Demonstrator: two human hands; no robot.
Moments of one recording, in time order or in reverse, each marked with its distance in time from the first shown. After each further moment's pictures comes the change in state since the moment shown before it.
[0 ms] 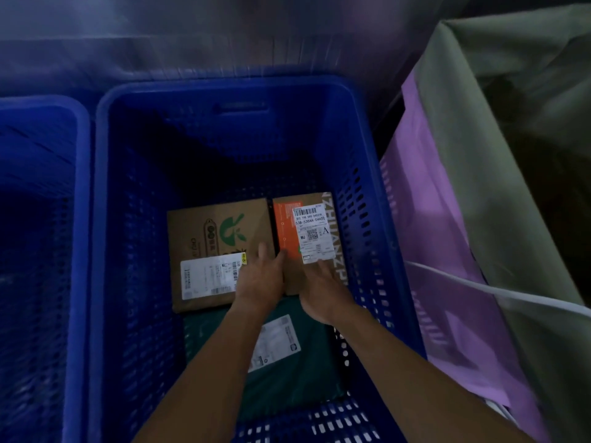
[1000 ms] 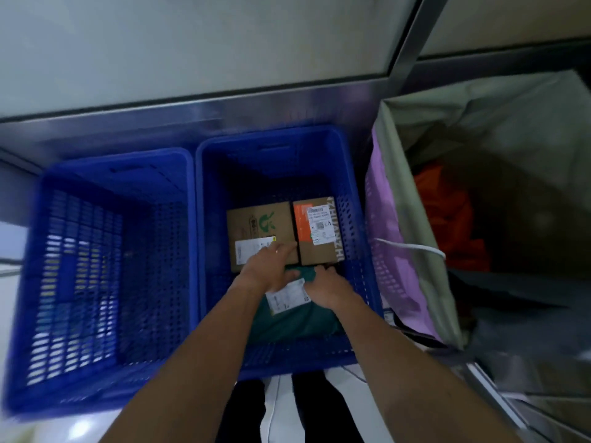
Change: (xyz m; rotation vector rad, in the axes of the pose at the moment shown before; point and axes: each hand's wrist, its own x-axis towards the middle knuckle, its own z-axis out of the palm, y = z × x) left_hand -0.186 0.018 -0.158 -0.048 -0.171 0.065; right_hand -0.182 -0.052 -0.061 0.046 -0.145 0.056
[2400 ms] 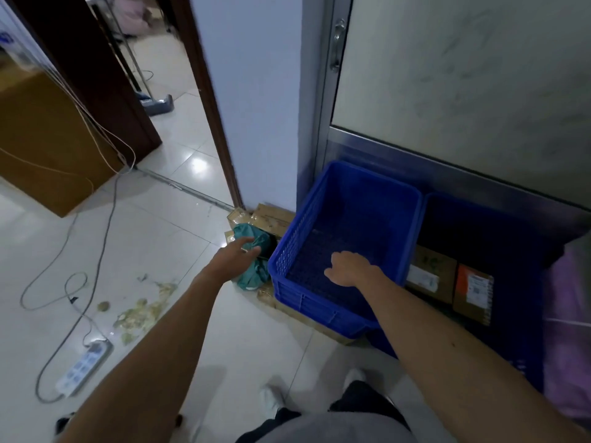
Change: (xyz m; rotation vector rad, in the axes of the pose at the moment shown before) left_hand -0.548 -0.393 0.104 -0.911 0.624 -0.618; right_hand -0.249 -0.393 0.263 -0.807 0.108 -0.507
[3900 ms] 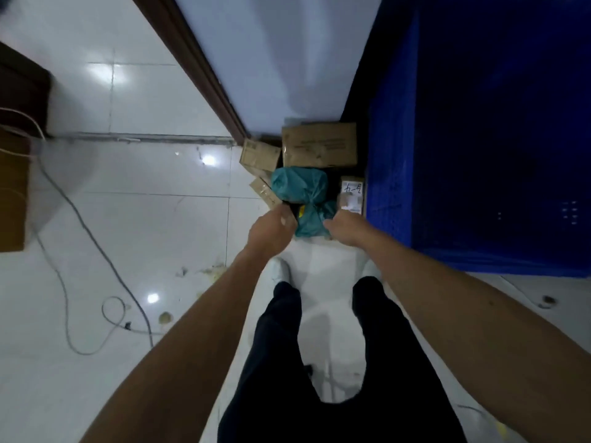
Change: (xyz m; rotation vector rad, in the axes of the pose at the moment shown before) left_hand 0.378 -0.173 -0.075 0.355 -0.432 0.117; right_hand 0.382 -0.240 0.079 0.747 -0.199 0.434
